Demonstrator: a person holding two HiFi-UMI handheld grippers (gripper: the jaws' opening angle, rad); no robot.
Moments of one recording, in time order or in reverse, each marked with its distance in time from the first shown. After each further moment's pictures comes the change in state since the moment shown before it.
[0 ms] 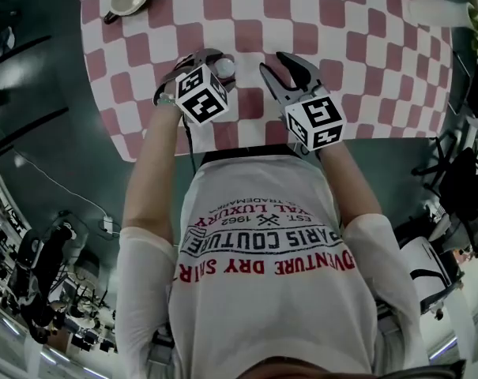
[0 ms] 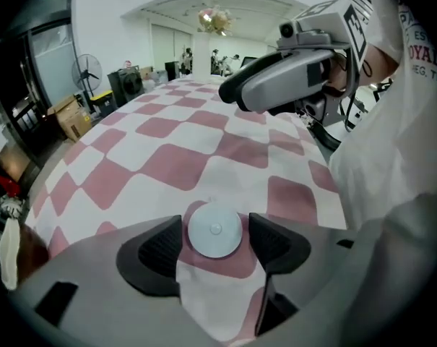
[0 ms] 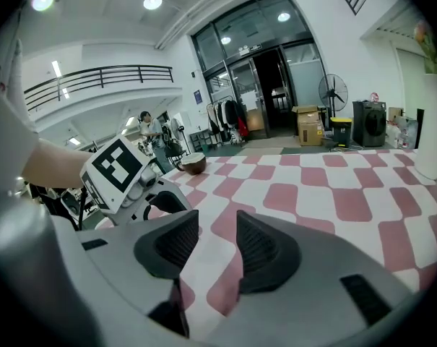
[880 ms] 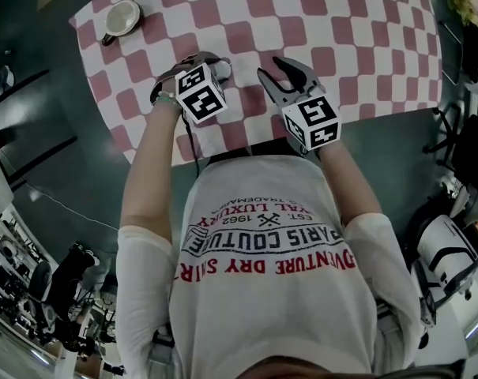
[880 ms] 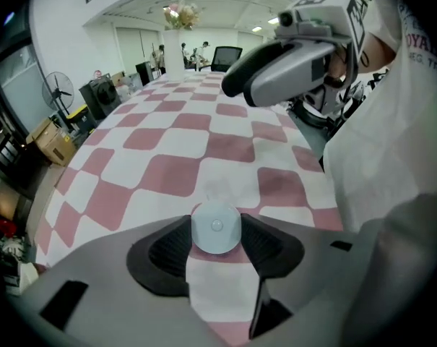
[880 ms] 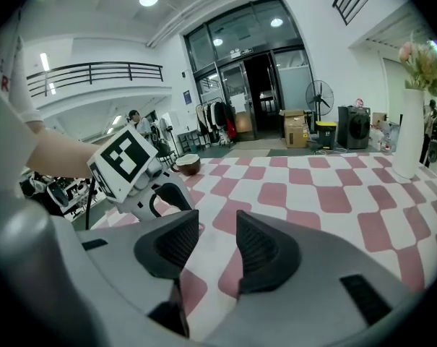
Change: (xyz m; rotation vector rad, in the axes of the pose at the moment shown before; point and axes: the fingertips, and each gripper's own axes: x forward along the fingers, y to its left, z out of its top) left arm -0.013 0.002 -0.002 0.206 0.062 -0.054; right arm -0.020 0.015 -0.004 0.027 -0.004 -0.113
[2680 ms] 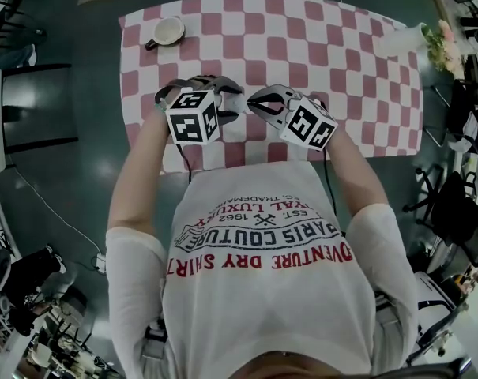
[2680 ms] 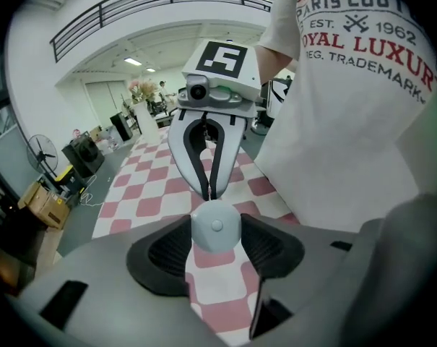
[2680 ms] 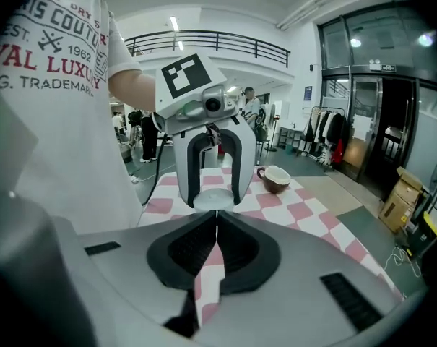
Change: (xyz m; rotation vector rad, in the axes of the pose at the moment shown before) left arm -0.123 -0.037 0.046 0.314 -0.243 -0.003; right arm -0.013 0.095 0.035 -0.740 0.098 0.604
